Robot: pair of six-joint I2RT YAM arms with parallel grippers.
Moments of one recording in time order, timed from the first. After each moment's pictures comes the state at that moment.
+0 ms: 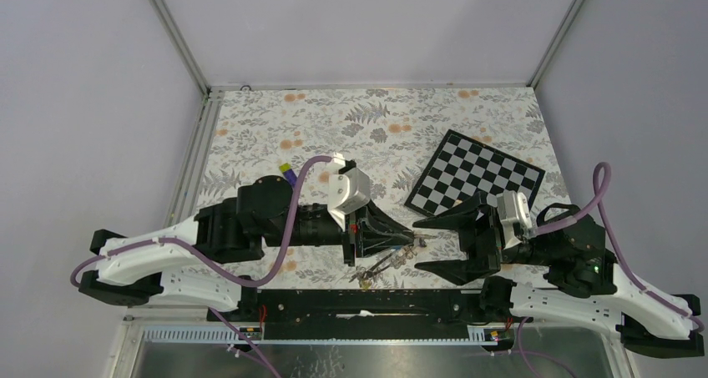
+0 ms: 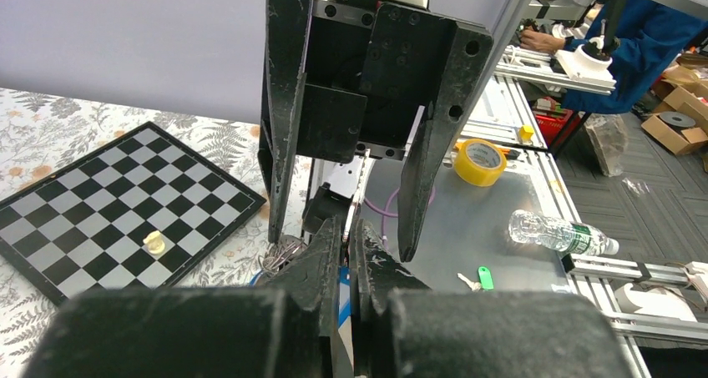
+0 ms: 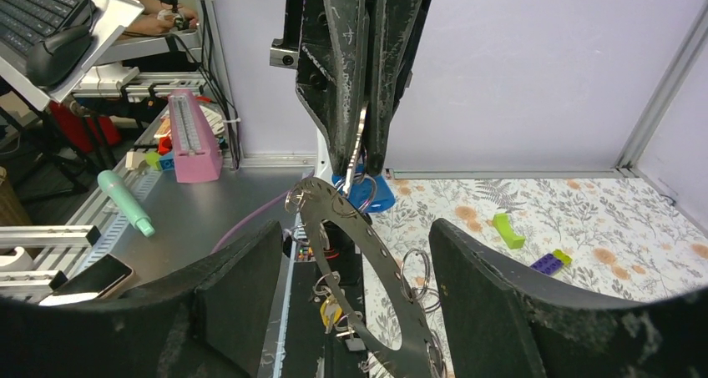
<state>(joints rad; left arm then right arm) -1.46 1.08 1.43 -0.32 0.09 -0.19 1.23 0.51 0.95 -0.22 -0.30 0.05</state>
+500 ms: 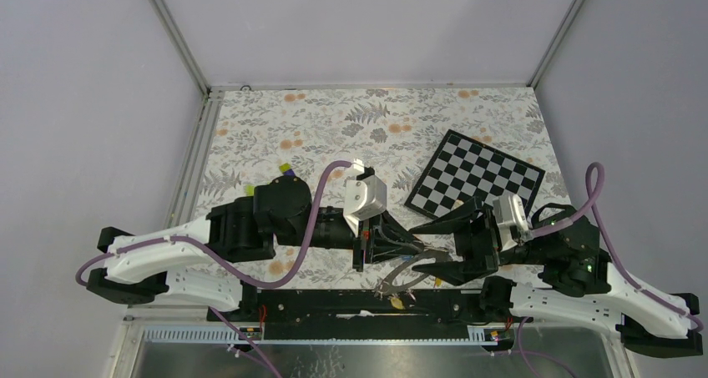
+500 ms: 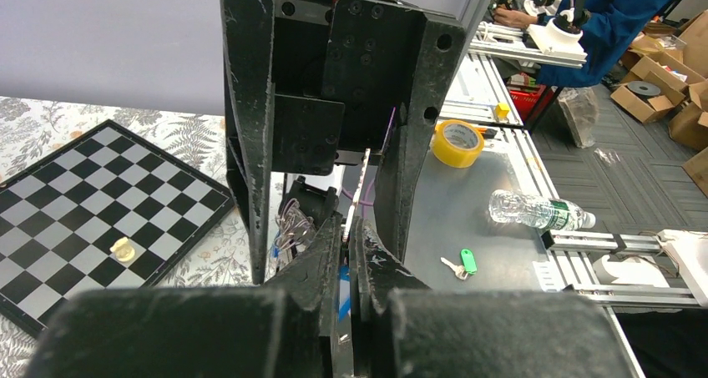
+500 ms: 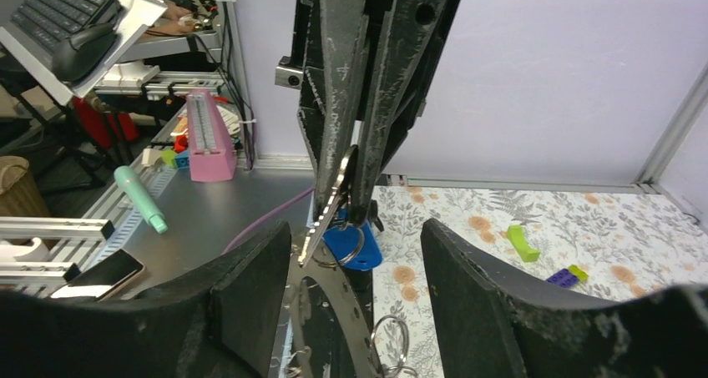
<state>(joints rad) -1.46 1.14 1.46 -0.32 0.18 -0.19 1.23 0.51 0.93 -0.17 -0.35 0.05</state>
